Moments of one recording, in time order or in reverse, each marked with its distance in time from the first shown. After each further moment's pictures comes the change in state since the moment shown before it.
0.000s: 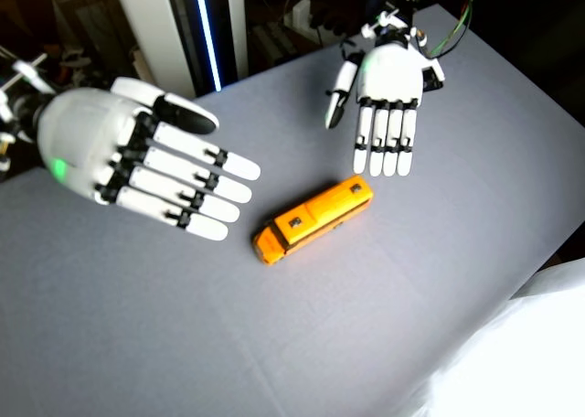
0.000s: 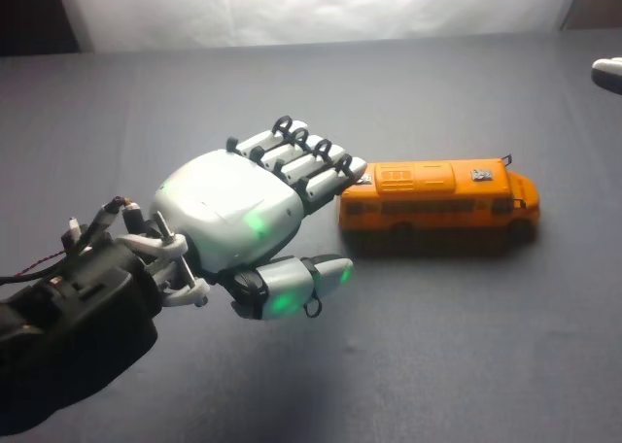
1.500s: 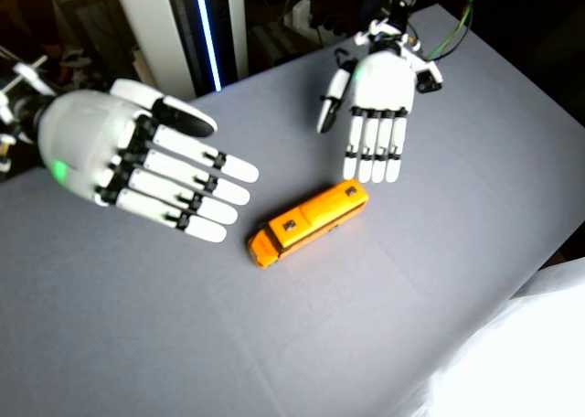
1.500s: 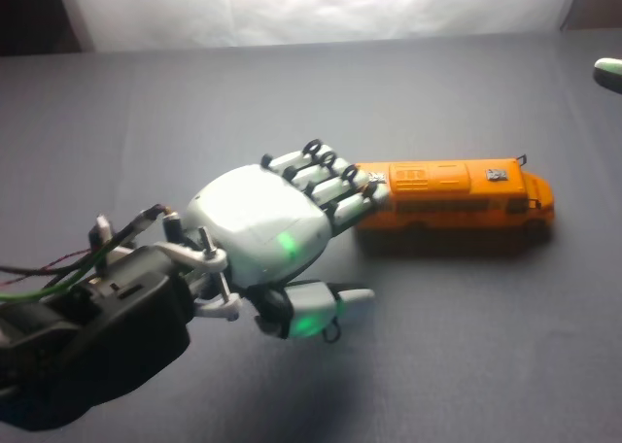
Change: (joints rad) left arm -0.032 -0.073 0.034 -0.025 0.107 0.145; right arm -0.005 -0.002 0.000 0.003 0.001 0.000
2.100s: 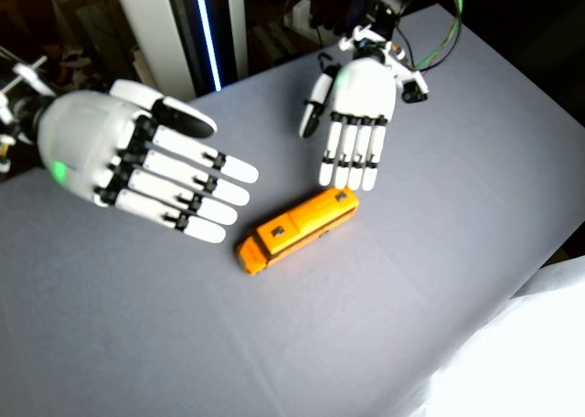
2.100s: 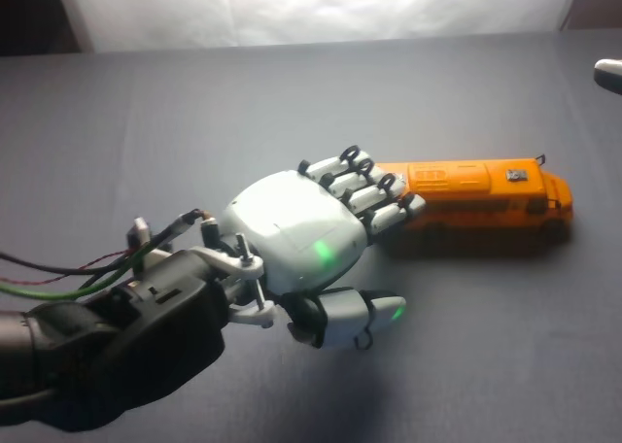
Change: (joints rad) left arm -0.025 -0.065 0.025 0.011 0.018 0.001; right arm 0.000 -0.001 0.002 -0.002 0.000 0.000
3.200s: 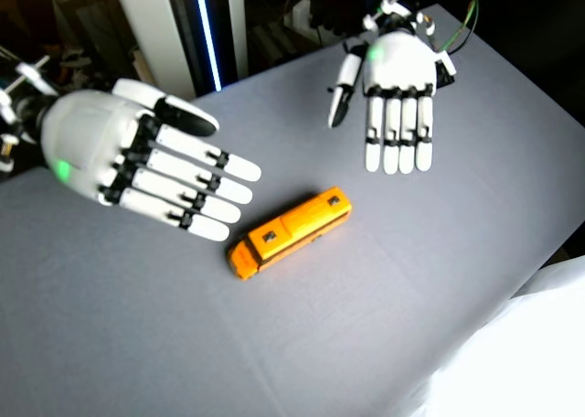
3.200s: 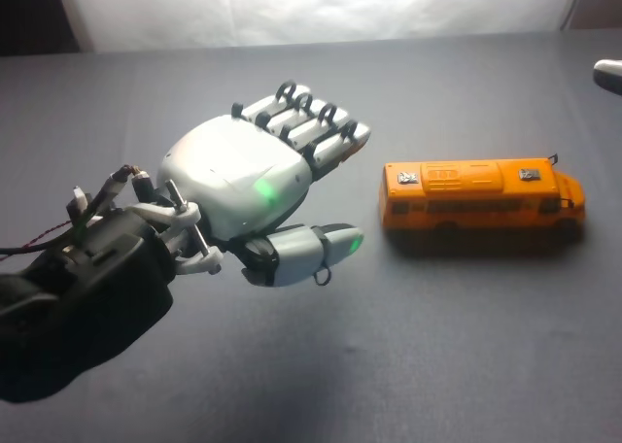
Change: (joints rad) left arm -0.006 0.100 -0.007 -0.026 -0.080 -0.066; right arm 0.000 -0.001 -0.001 0.006 0.000 0.000
